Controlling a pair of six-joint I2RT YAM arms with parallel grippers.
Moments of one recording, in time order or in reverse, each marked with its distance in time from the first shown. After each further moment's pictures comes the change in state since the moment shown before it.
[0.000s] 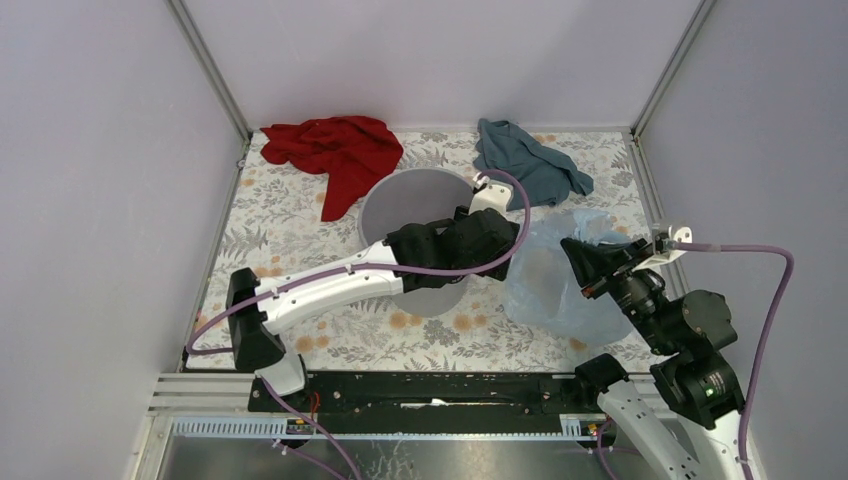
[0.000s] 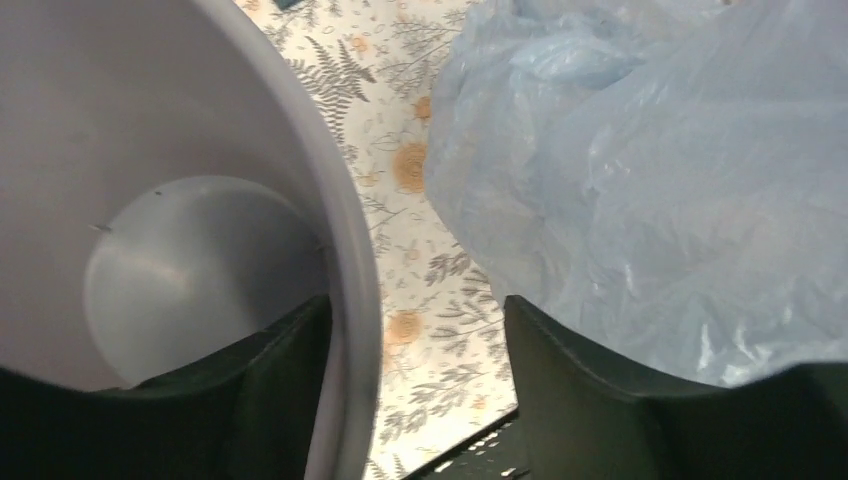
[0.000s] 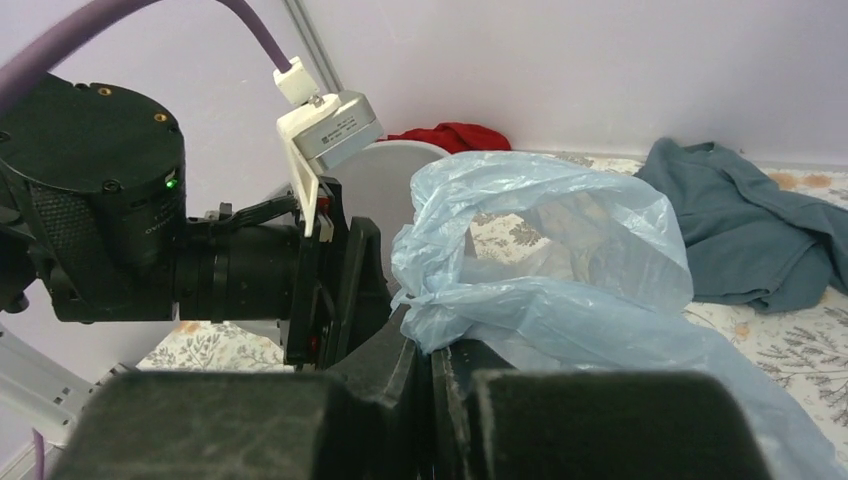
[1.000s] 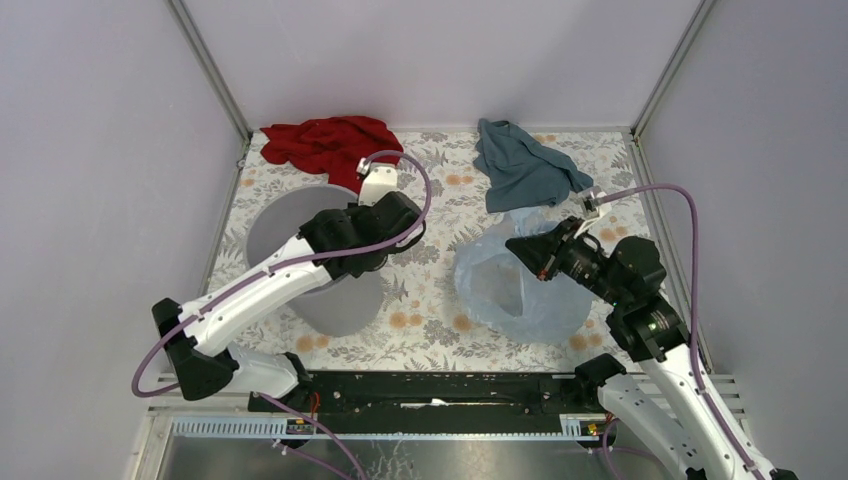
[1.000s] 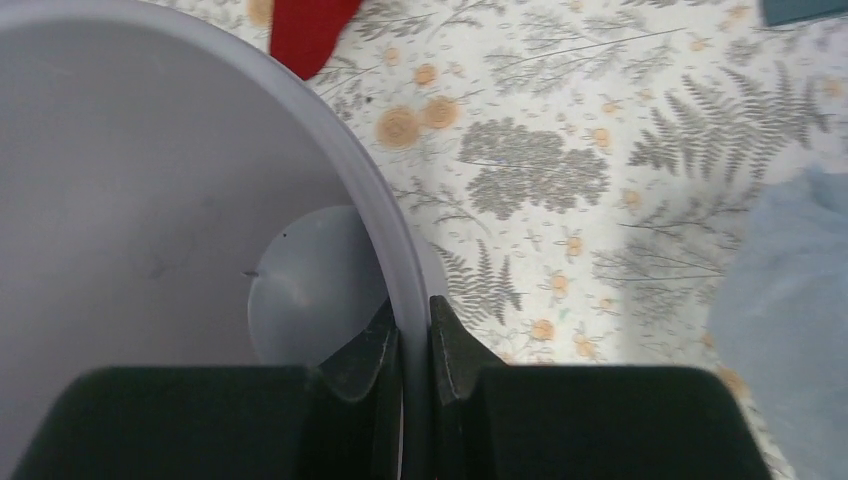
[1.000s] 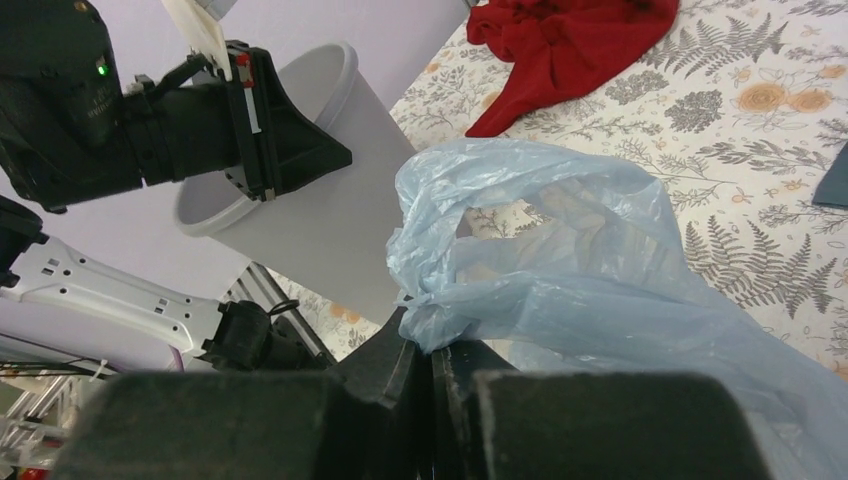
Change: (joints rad) left arm 0.254 -0.323 -0.243 -0.364 -0.314 -0.073; right arm 0.000 0.271 -0.126 0.210 -0.293 0.201
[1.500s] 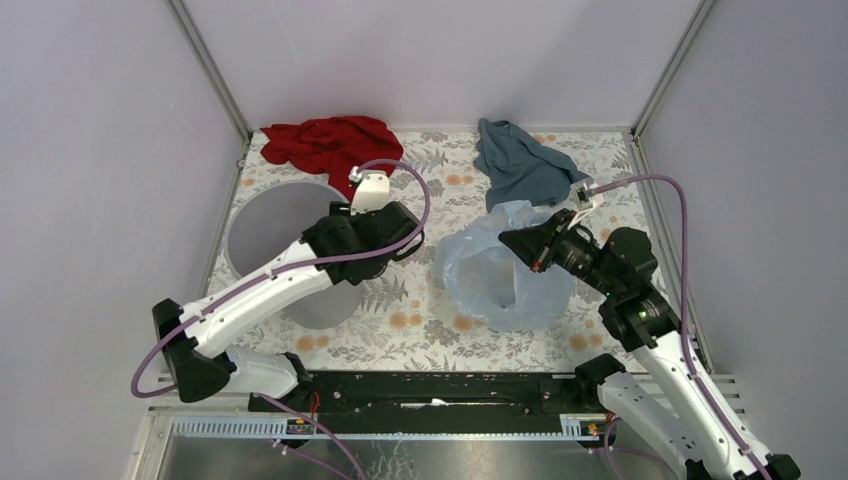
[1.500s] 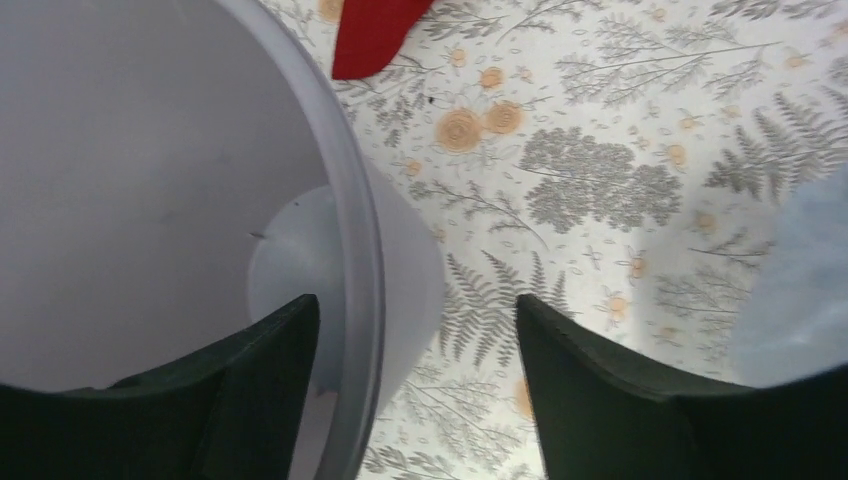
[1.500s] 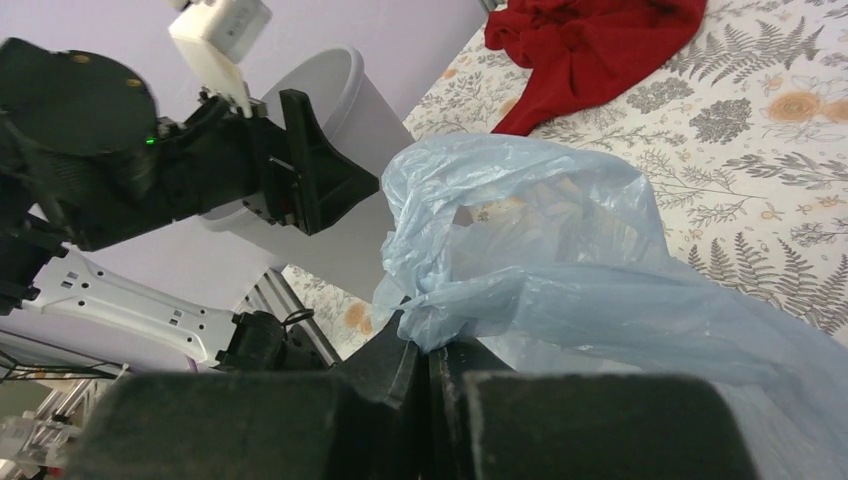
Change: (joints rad) left arm -0.013 -0.025 -0.046 -0.030 -0.084 -0.064; right arm 0.000 0.074 -0.012 0.112 -0.027 0.037
